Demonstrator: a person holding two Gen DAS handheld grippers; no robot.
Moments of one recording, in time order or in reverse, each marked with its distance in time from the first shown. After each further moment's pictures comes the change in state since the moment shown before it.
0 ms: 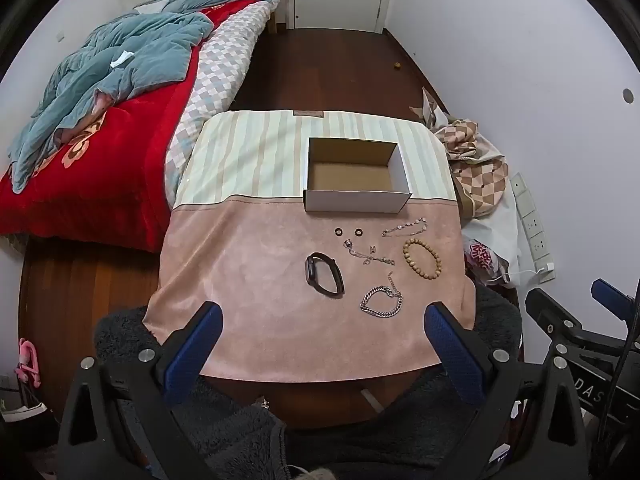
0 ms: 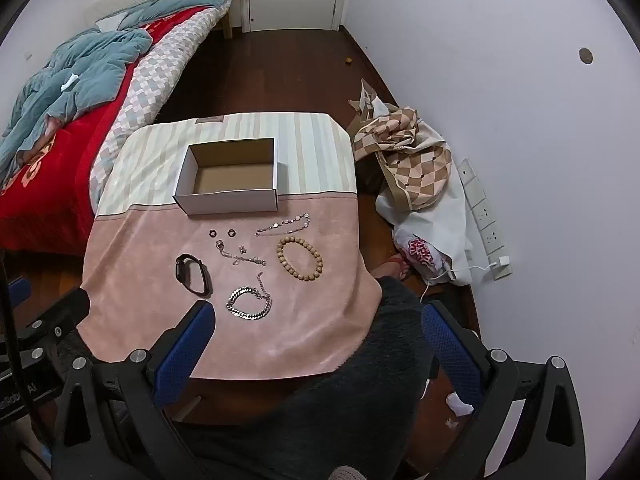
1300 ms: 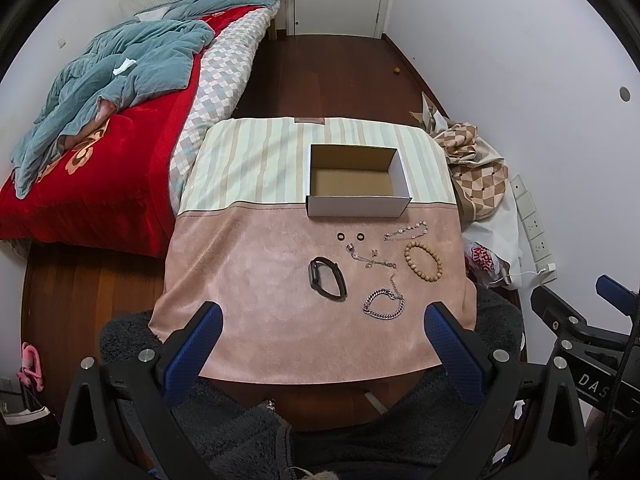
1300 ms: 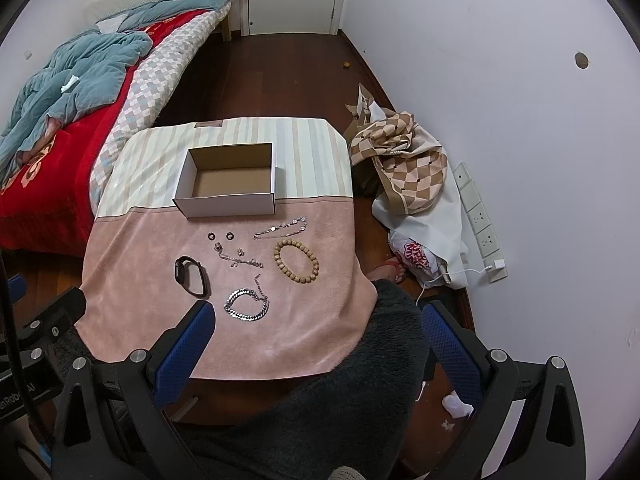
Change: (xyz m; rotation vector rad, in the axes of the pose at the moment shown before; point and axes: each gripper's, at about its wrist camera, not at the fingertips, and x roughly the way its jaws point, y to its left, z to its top) left arm -0.009 -0.001 0.000 0.006 -0.017 0.010; right arm -0.012 -0.003 0.001 -0.008 -0.016 -0.018
